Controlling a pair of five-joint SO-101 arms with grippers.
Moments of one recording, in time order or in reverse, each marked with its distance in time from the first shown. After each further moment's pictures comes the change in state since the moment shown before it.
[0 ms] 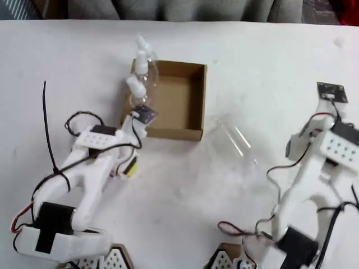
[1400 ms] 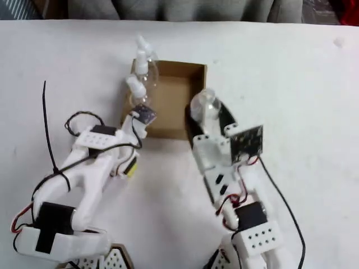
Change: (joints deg) left arm 0.0 0.0 0.0 0.0 0.0; right arm -50.5 -61.5 58.3 -70.9 -22.2
